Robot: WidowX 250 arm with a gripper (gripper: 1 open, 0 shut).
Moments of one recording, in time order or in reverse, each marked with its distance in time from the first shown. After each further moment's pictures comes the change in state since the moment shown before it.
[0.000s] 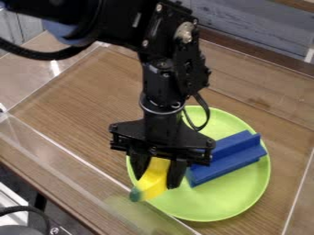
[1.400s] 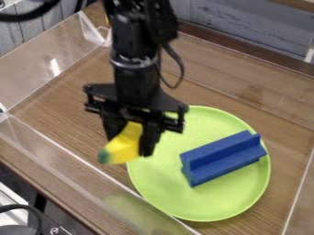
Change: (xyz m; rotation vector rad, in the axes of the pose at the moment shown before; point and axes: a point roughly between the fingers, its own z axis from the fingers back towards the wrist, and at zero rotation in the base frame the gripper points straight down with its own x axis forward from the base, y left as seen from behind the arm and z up) arm 0.016 0.038 0.034 0.001 0.024 -0.071
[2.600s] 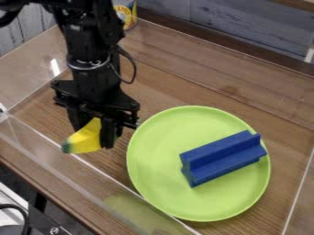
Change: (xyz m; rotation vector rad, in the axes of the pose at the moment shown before) arm 0.013 0.051 -0.023 0.023 -0.041 -0.065
